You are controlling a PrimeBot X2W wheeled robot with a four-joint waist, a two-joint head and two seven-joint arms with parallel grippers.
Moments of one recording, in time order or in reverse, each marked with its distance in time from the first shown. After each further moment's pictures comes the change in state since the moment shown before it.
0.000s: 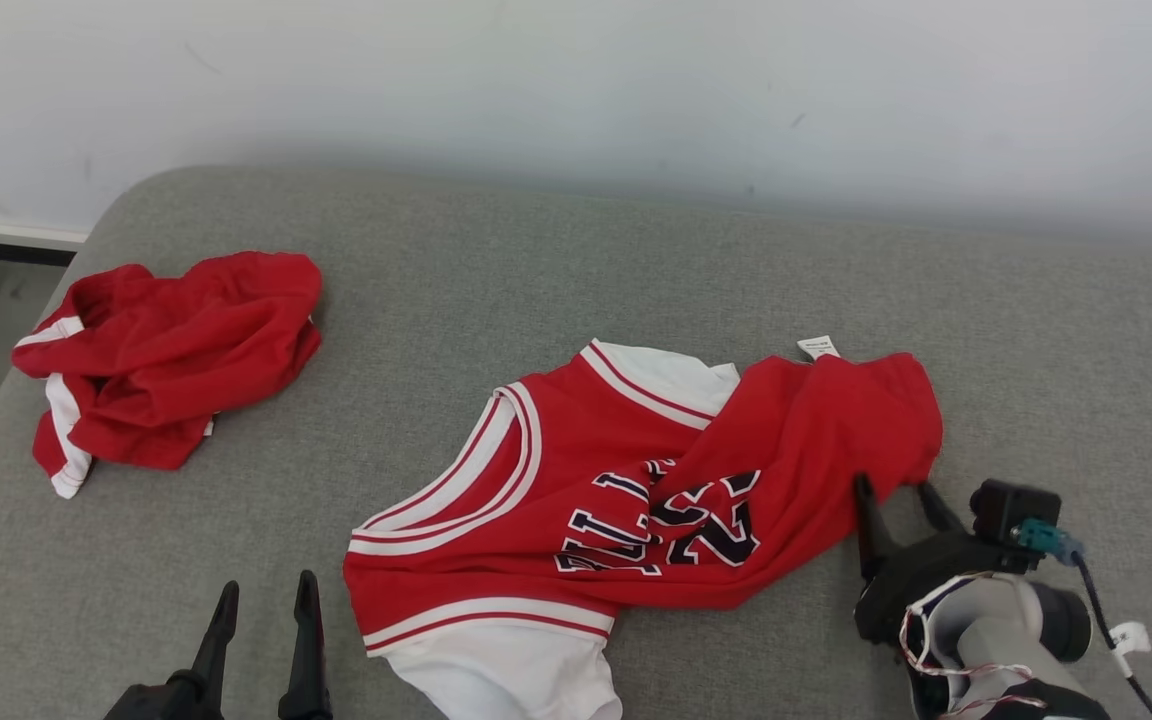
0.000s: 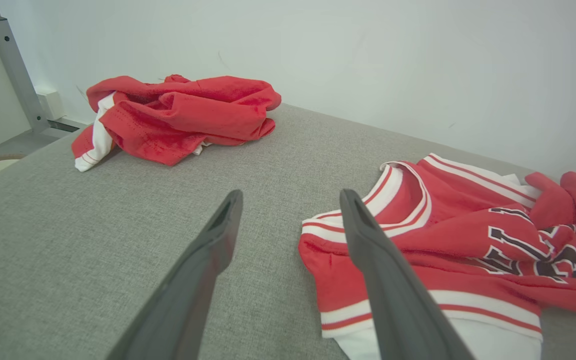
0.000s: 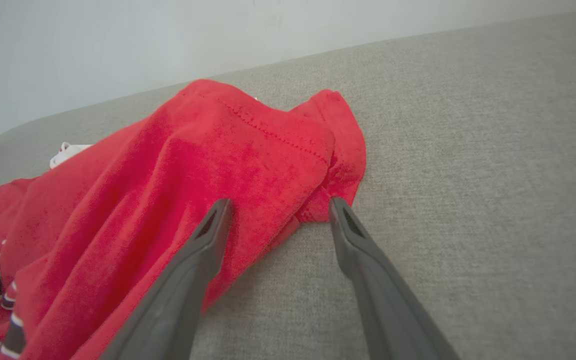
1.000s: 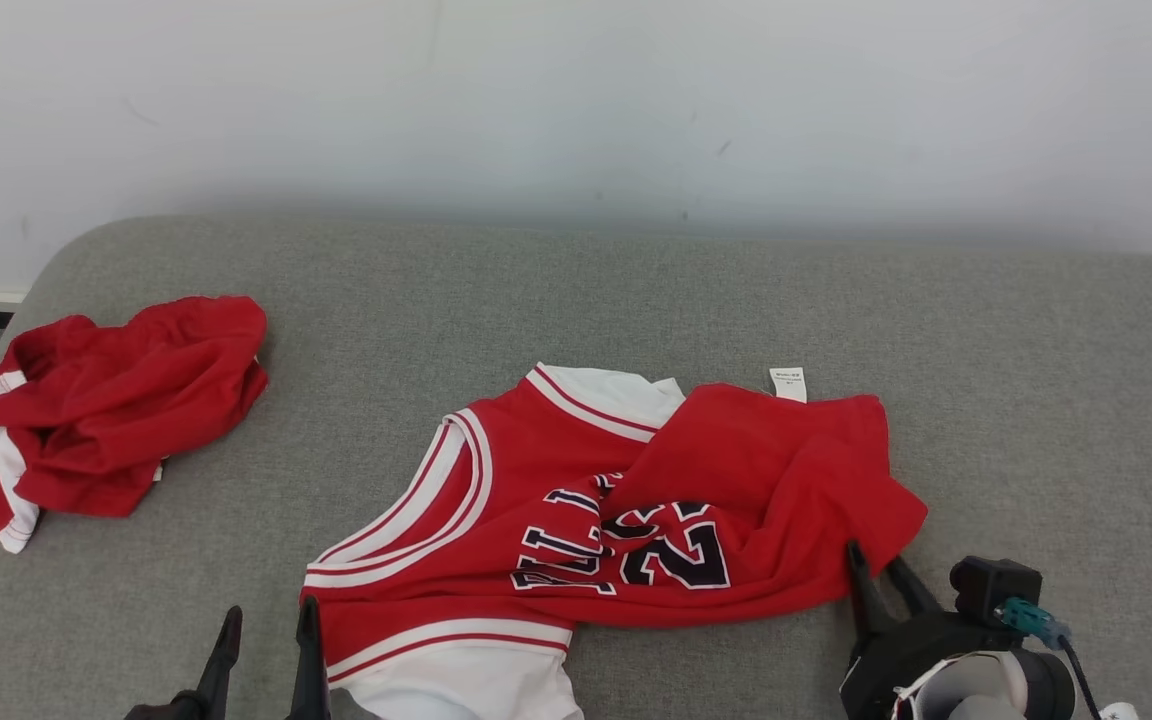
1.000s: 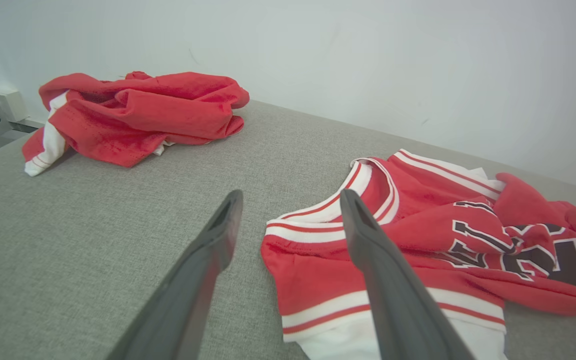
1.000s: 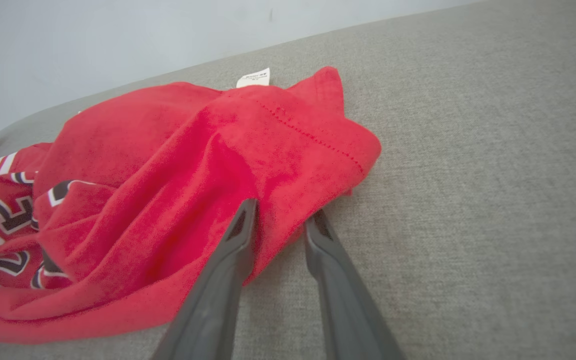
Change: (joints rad) left arm 0.018 0.000 0.000 0.021 -0.009 0.000 0.000; right arm 0.196 0.019 0.064 -0.184 0.017 0.000 0.016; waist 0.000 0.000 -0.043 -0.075
